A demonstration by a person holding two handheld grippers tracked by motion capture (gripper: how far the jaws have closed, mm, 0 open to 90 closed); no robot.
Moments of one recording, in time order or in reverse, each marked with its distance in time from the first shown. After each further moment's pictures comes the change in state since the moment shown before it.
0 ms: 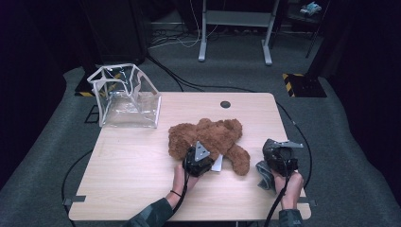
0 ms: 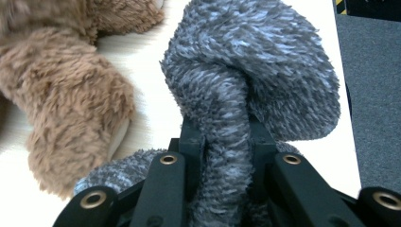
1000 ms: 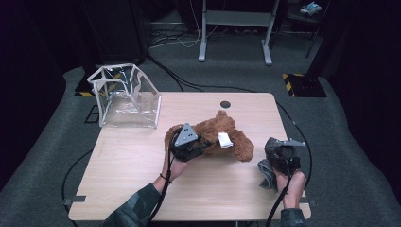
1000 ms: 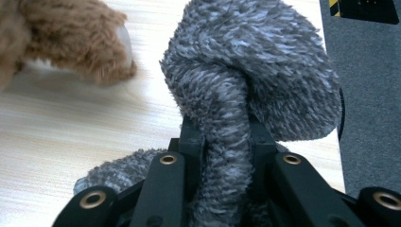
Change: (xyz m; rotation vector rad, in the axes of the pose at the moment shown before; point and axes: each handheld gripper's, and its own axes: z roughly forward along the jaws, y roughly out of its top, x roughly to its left) left arm 0.031 0.053 -0.054 -0.189 -0.156 0.036; right arm -0.002 0.005 -0.006 0.004 -0.014 0.007
